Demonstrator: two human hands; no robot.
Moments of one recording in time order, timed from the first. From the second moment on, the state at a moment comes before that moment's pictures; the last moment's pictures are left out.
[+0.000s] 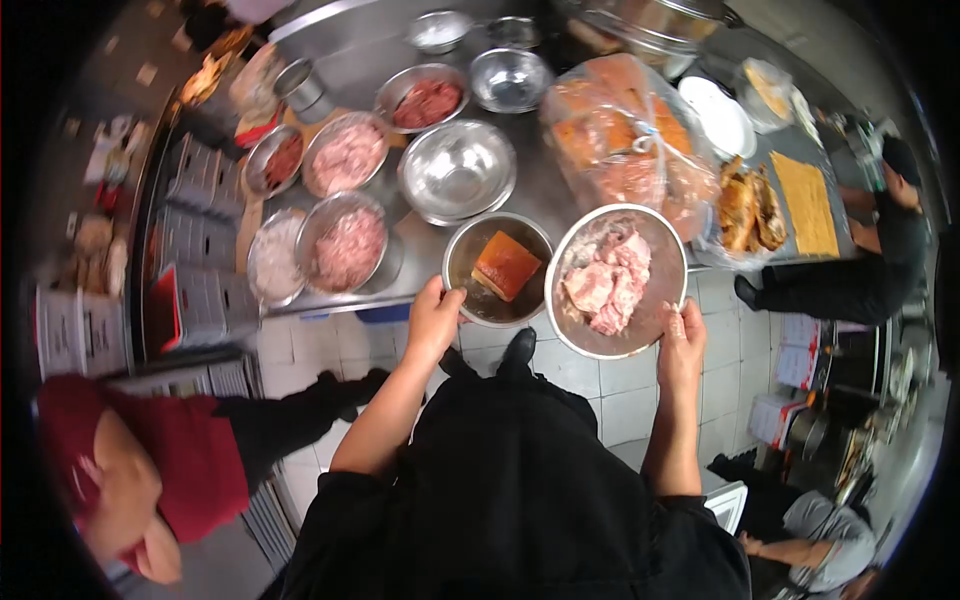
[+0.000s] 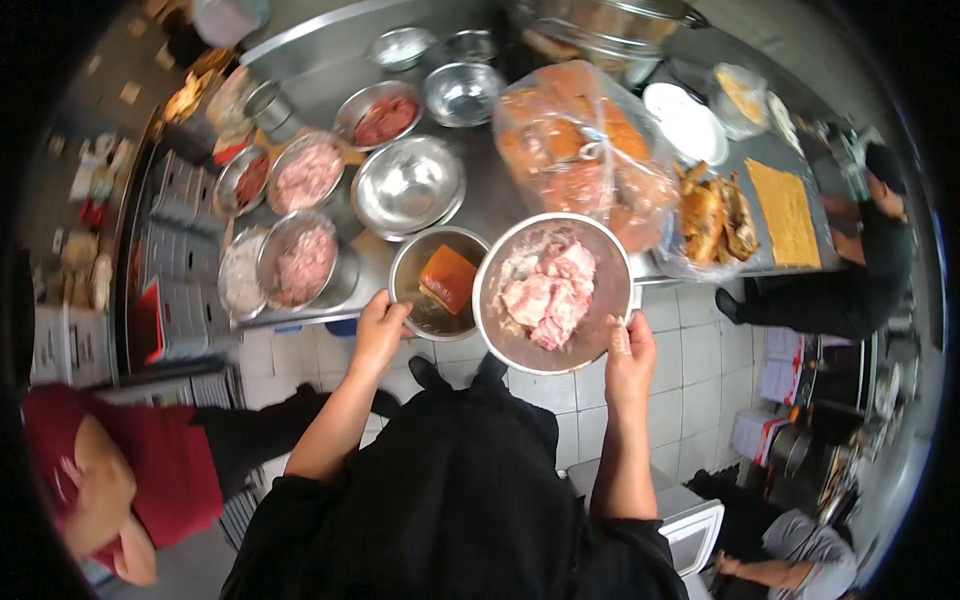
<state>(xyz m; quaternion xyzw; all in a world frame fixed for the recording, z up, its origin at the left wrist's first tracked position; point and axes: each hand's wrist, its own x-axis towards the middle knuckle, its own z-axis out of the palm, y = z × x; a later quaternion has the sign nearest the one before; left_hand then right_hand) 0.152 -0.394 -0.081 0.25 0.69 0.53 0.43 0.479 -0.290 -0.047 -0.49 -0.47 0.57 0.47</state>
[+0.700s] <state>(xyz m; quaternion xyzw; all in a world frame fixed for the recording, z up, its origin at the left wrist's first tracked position) 0.172 -0.711 -0.069 -0.07 0.68 0.73 0.00 0.234 -0.378 -0.032 -0.20 -0.73 0.64 0.16</state>
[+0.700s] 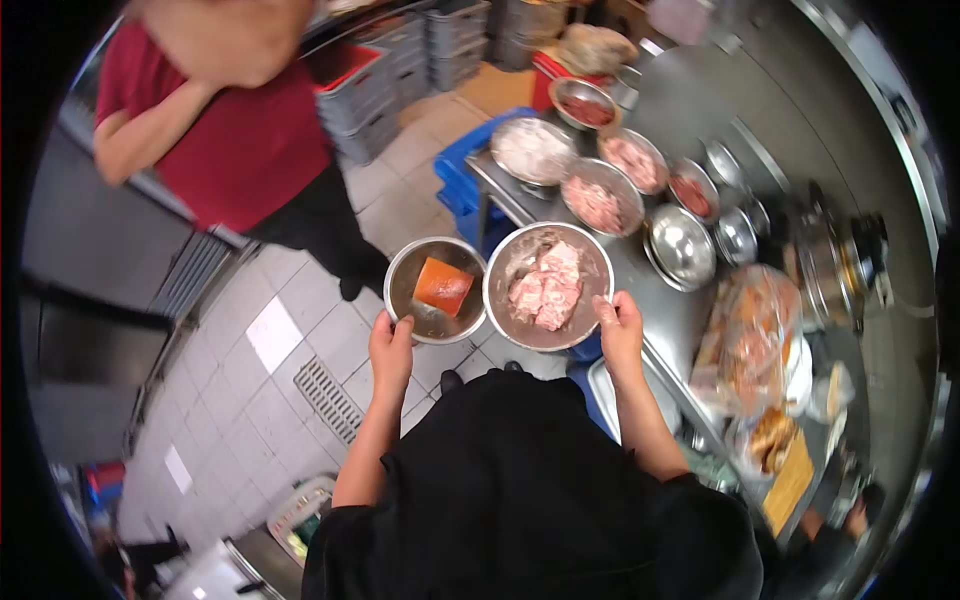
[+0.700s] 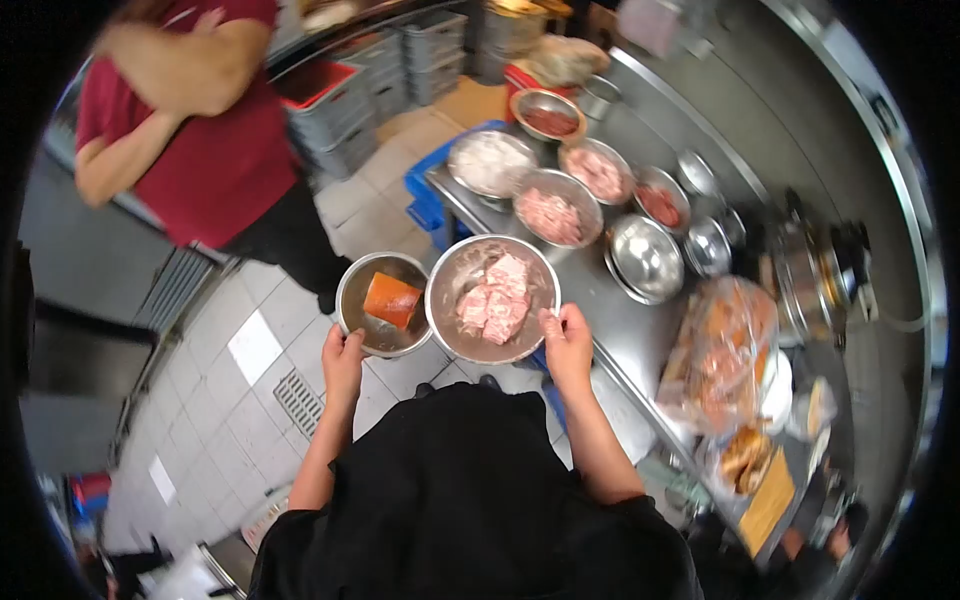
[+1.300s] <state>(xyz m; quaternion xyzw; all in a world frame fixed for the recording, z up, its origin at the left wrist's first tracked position) 0.255 -0.747 -0.050 -0.31 0.43 0.84 -0.14 0.150 -0.413 -0.085 -0.06 -0.69 0.71 -0.12</state>
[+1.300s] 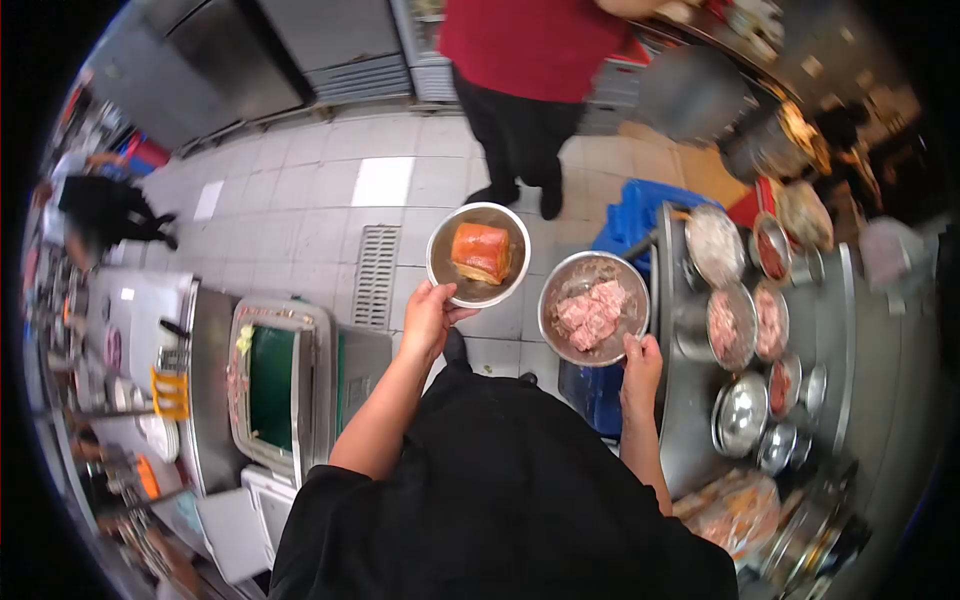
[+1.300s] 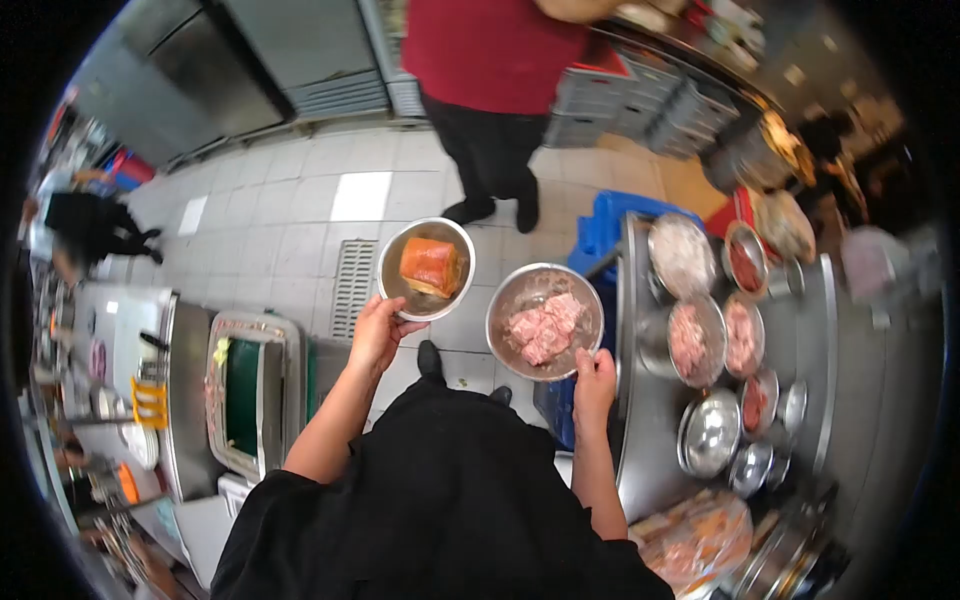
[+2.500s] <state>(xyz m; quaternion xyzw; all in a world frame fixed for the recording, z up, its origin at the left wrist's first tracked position) 0.398 -1.136 0.020 -0.61 0.07 0.42 -0.66 0.057 -1.378 -0.127 0.44 -0.52 0.40 -0.61</state>
